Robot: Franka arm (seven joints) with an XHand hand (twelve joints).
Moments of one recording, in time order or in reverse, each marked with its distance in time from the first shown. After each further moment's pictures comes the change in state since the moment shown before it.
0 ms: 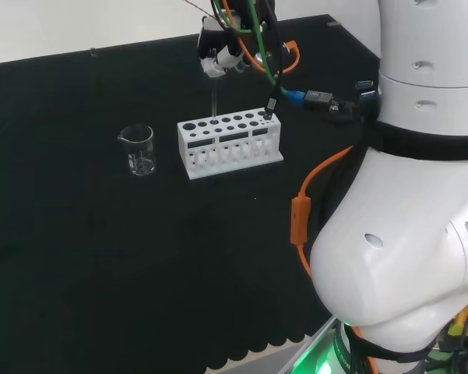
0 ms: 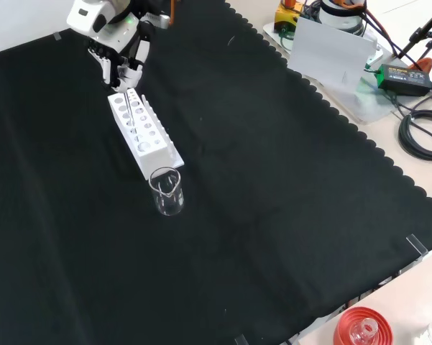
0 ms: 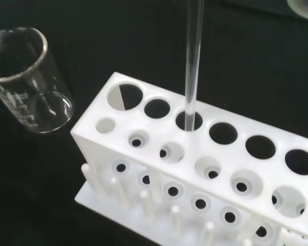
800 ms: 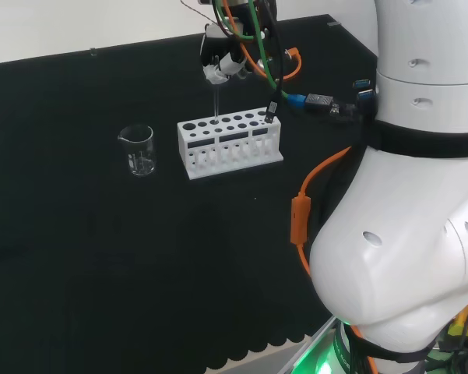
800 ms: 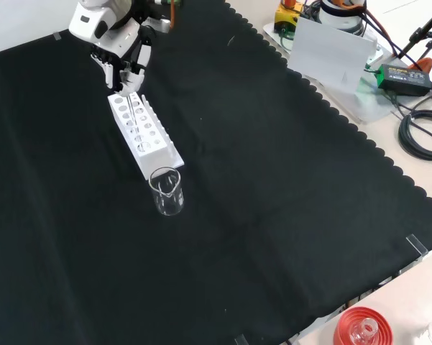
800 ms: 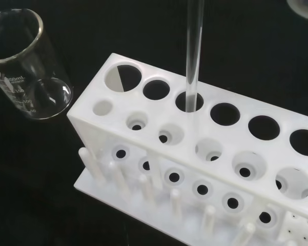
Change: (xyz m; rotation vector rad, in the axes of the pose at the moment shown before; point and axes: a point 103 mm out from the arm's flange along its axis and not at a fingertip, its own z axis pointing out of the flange) arm -0.004 0.000 0.013 0.013 0.018 -0.007
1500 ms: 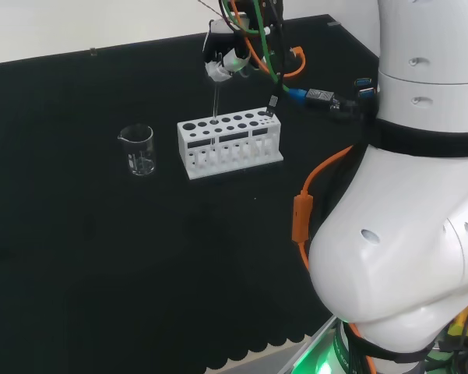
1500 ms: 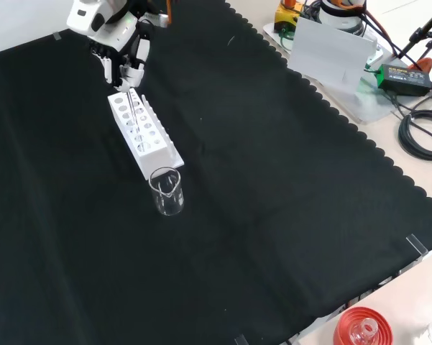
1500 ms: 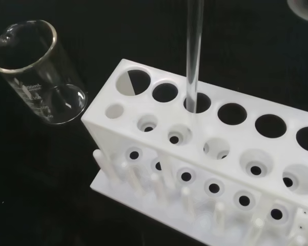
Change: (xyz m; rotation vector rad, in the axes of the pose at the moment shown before) arm -0.004 -0.007 -0.004 -0.003 0.057 -0.023
